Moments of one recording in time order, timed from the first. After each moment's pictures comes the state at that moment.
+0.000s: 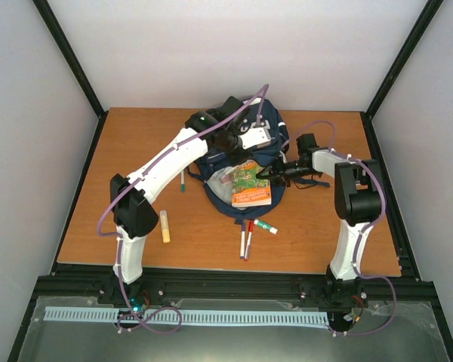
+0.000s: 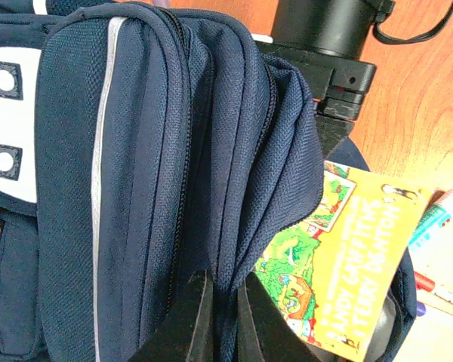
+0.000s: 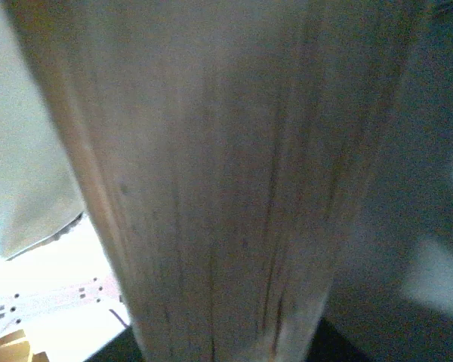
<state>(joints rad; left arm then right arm) -0.71 2.01 2.10 -1.08 0.16 0.50 0.14 1.99 1.26 -0.56 -1.18 0.29</state>
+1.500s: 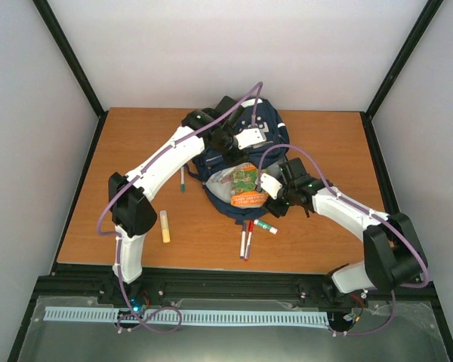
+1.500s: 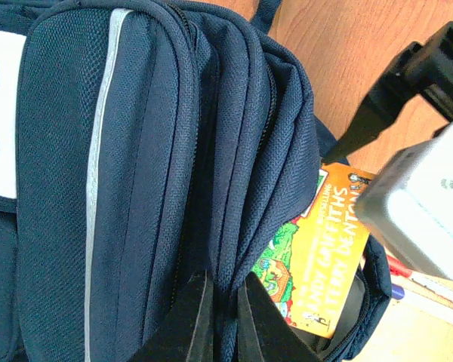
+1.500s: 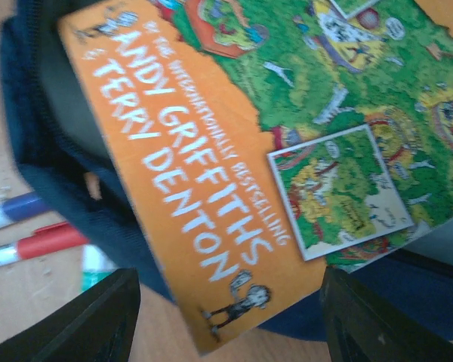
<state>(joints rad) -0.67 2.01 2.08 -1.10 0.24 0.50 0.45 1.40 0.83 -0.45 -0.29 -0.63</state>
